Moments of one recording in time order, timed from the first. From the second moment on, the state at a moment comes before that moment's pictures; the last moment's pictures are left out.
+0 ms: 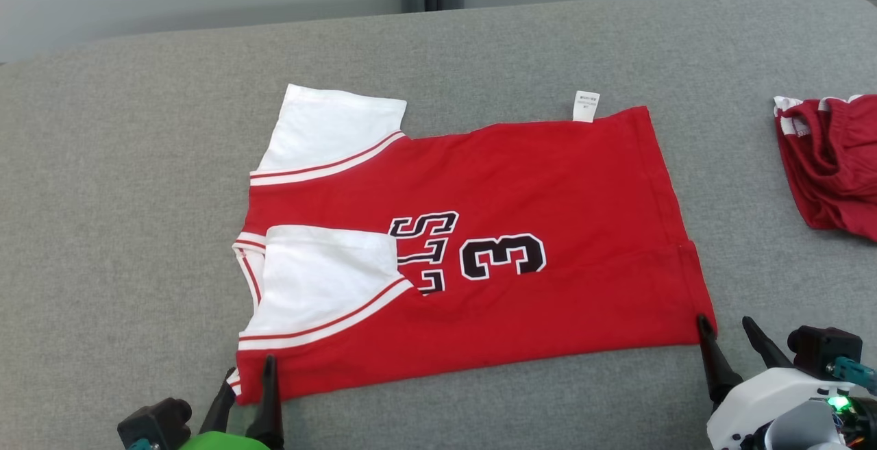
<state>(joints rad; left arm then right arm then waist) 0.13 0.11 -0.15 0.14 -0.61 0.00 -0.05 0.02 -0.05 -0.13 0.17 0.27 0.13 0.04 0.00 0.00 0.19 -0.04</state>
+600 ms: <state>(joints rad) -0.31 0.36 -0.22 0.04 -0.47 -0.09 0.13 -0.12 -0.05 -0.08 0.11 0.21 0.13 0.05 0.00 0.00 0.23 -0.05</state>
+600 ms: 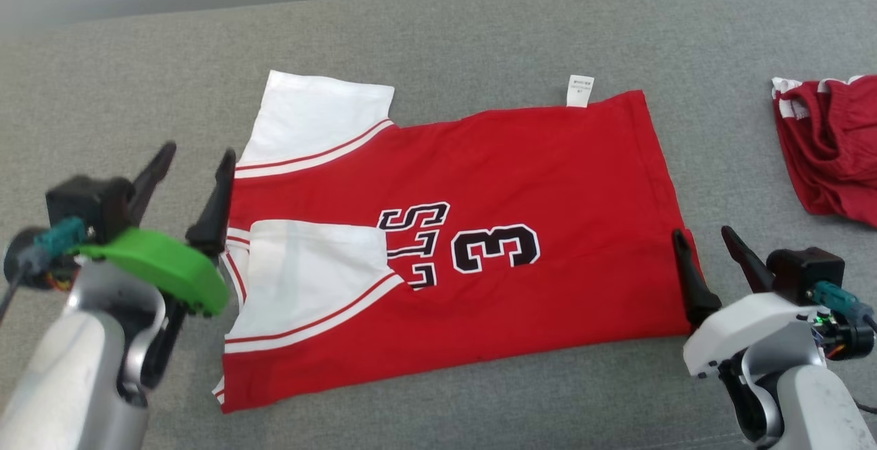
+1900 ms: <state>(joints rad) -0.95 0.70 -0.51 0.43 -0.73 -0.13 0.51 -0.47 -0.05 0.13 0.21 0.21 0.13 -0.05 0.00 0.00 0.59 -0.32</state>
